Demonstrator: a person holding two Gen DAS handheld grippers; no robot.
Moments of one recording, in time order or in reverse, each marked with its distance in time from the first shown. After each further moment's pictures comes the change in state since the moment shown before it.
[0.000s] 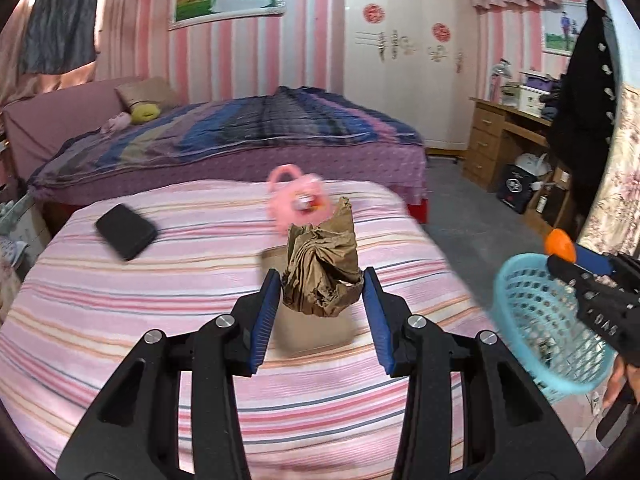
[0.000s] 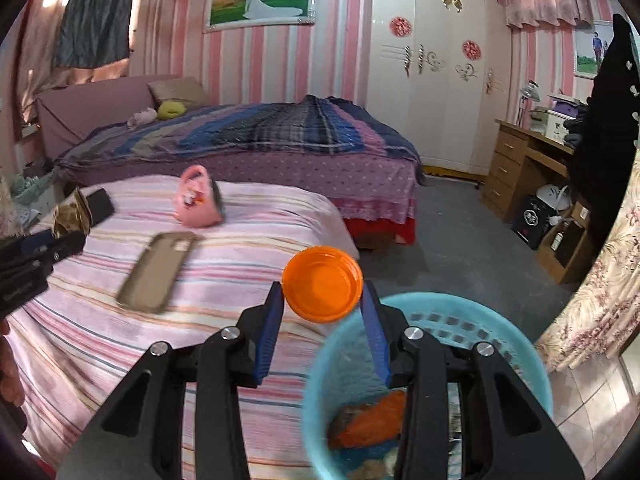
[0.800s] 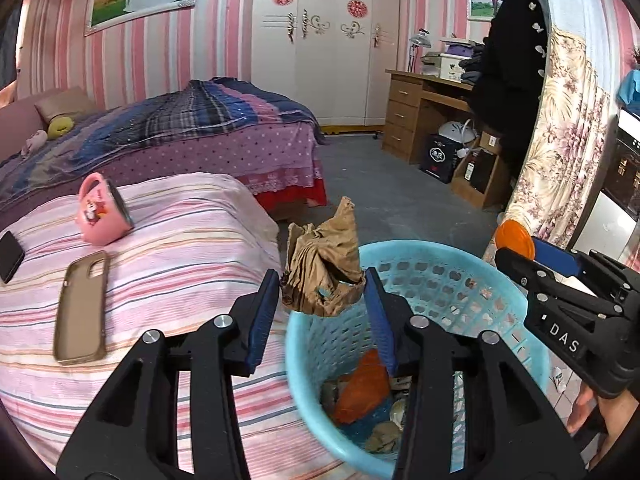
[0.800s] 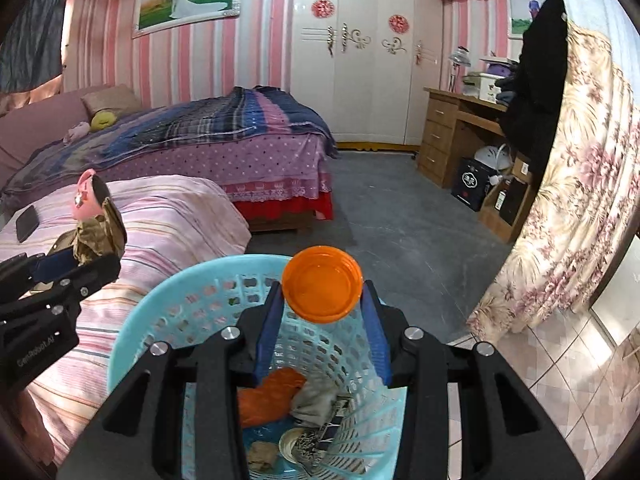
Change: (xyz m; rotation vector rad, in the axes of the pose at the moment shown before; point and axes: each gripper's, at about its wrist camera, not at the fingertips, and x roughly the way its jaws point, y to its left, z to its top) left arm 0.047 -0.186 -0.006 0.113 0.059 -0.237; right arm 0.000 -0.133 -0.034 0.171 0.032 -0.157
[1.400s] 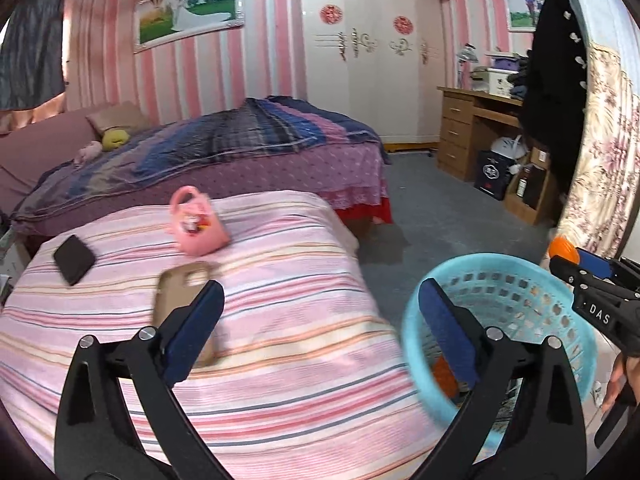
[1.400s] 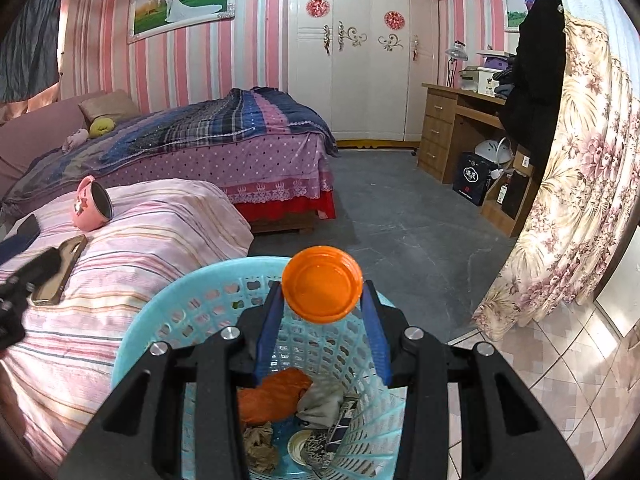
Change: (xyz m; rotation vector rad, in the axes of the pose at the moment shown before) left arm -0.048 0.071 -0.001 -0.023 -0.073 0.219; right arm 0.005 0.008 -0.001 0.019 0.012 0.007
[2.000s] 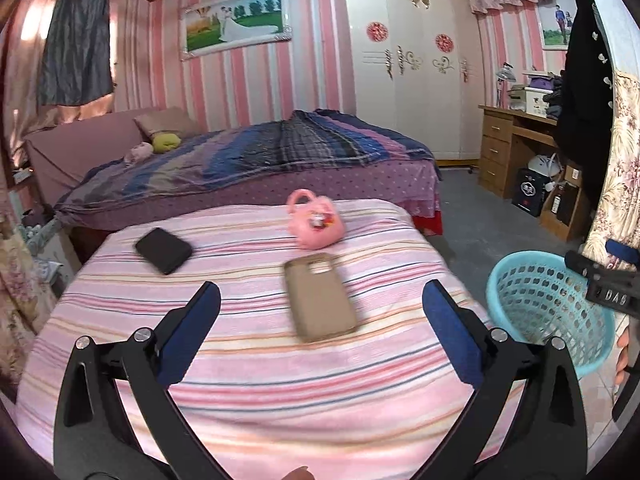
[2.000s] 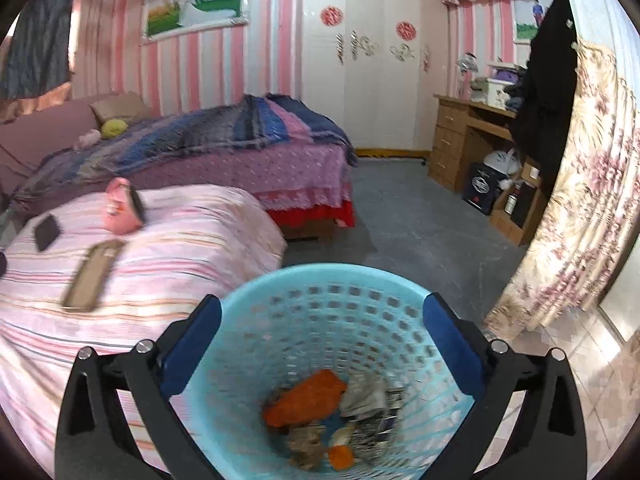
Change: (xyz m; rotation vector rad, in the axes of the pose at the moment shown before) left arm -0.091 0.109 -0.020 -0.039 -0.056 0.143; right arm -0.052 0.074 0.002 -0.022 -0.069 0.069
